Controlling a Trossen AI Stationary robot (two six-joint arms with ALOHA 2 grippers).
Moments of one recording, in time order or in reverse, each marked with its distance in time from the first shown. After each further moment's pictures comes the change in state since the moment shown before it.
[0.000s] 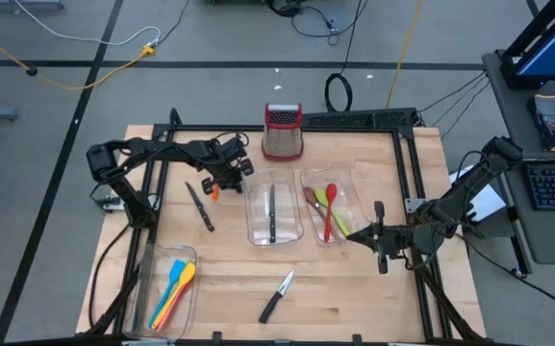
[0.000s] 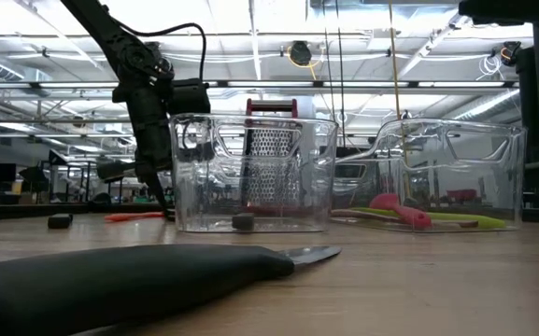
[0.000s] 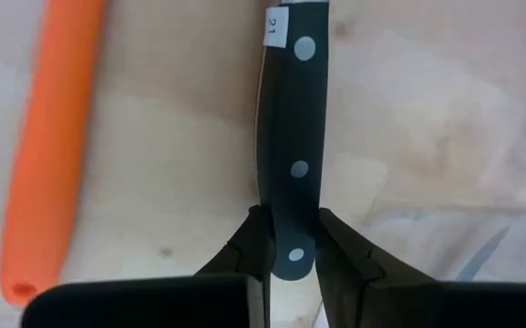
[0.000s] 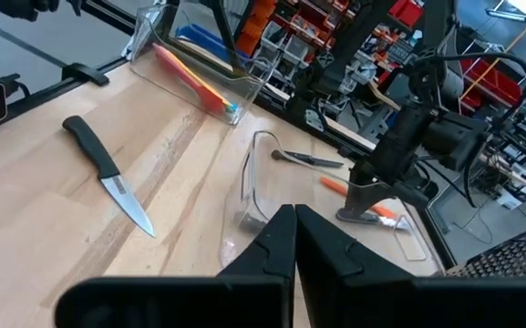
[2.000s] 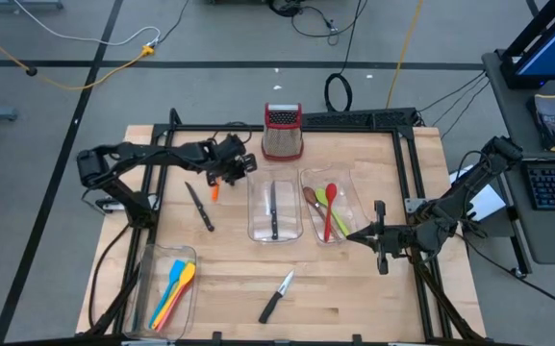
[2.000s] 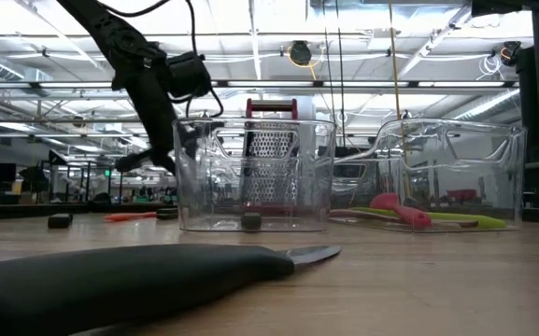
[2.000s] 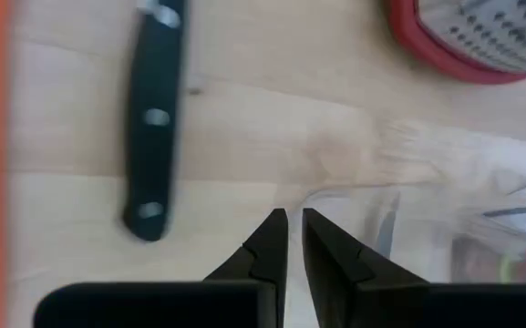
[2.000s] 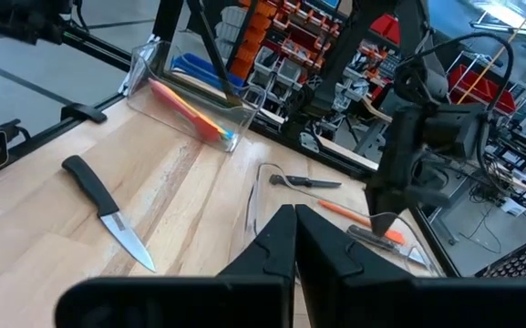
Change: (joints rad) left arm -0.051 -0.128 0.000 0.154 -0.118 0.122; right arm 0.000 0.000 0.000 0.096 0.000 -0.008
